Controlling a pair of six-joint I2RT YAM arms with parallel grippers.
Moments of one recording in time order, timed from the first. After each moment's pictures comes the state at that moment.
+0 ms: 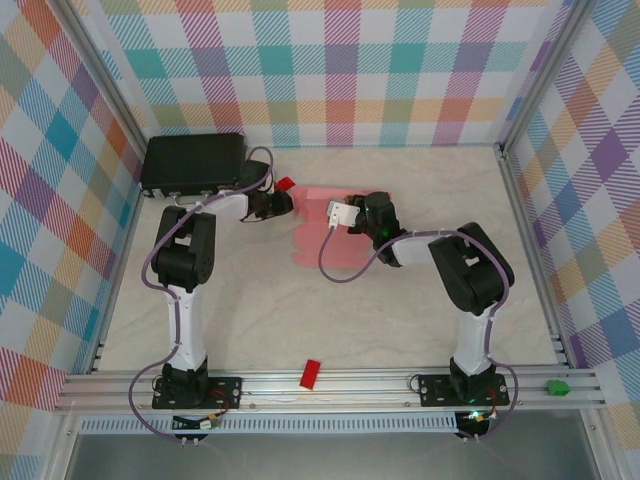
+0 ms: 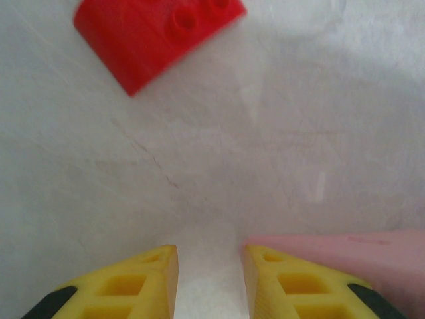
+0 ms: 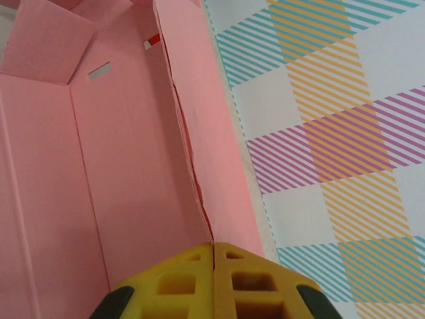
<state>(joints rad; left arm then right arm) -0.25 2.16 1.52 -0.28 0.27 -0.43 0.52 1.94 0.99 0.61 0.03 -1.08</state>
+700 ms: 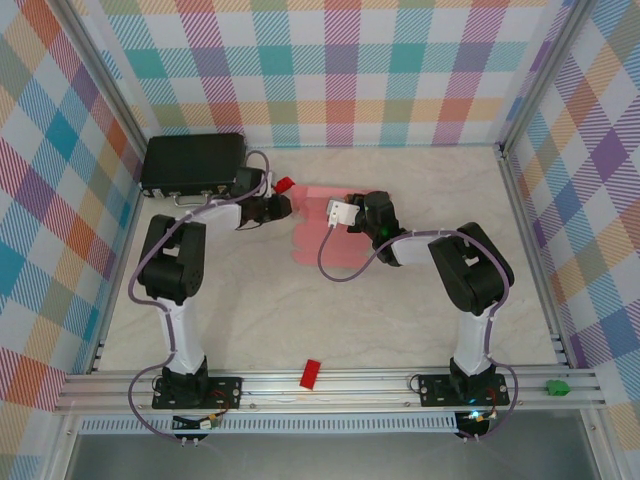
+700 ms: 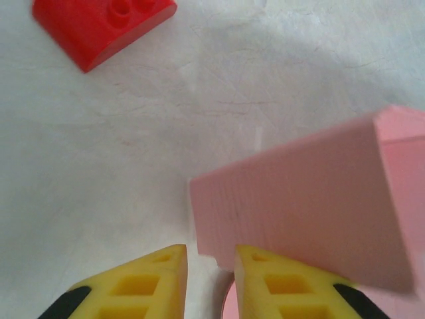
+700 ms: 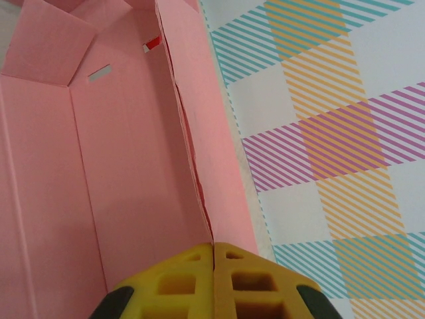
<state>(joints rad) -0.24 1.99 1.31 -0.13 0.31 -0.42 0.53 1.94 1.00 0.61 0.05 -1.08</state>
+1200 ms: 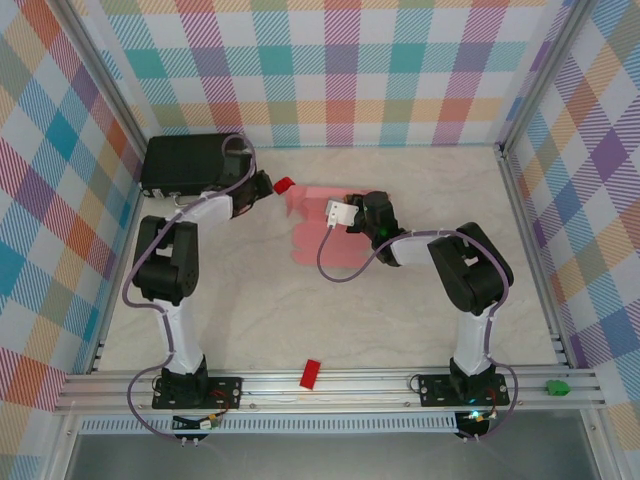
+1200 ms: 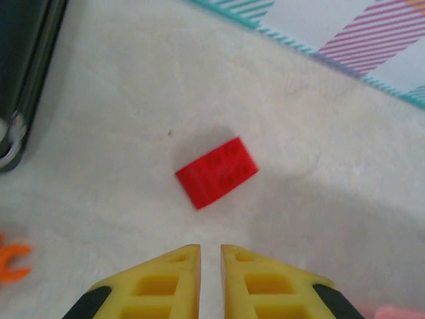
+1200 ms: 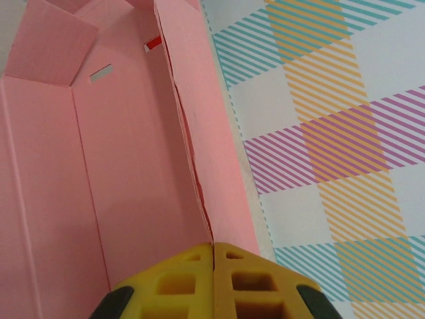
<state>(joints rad) -0.19 2.01 1.44 -0.09 0.08 -0.51 0.53 1.94 1.00 0.61 0.05 -1.08</state>
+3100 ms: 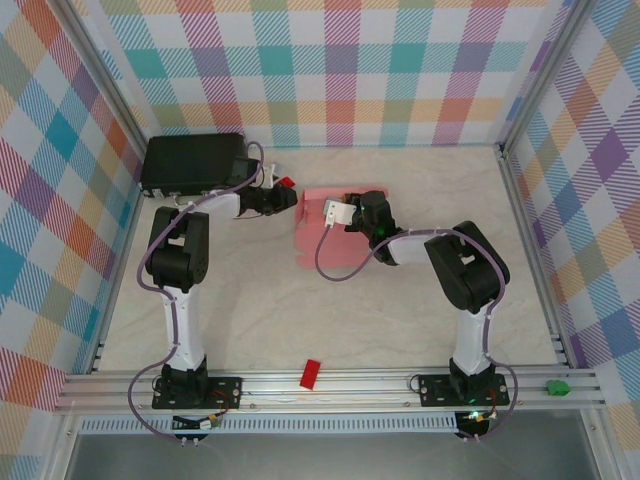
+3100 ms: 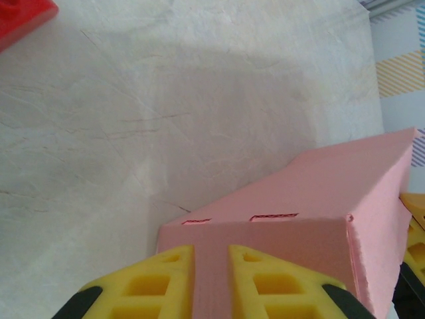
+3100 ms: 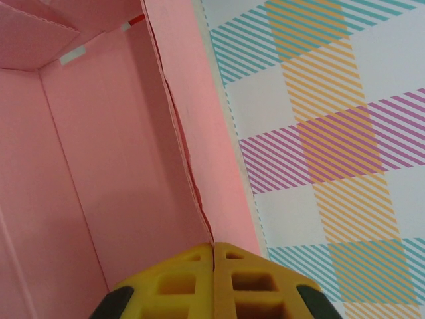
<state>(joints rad) -0.19 2.14 1.50 -0.17 0.68 -0.46 0.54 1.96 1.02 0.61 0.08 -1.11</state>
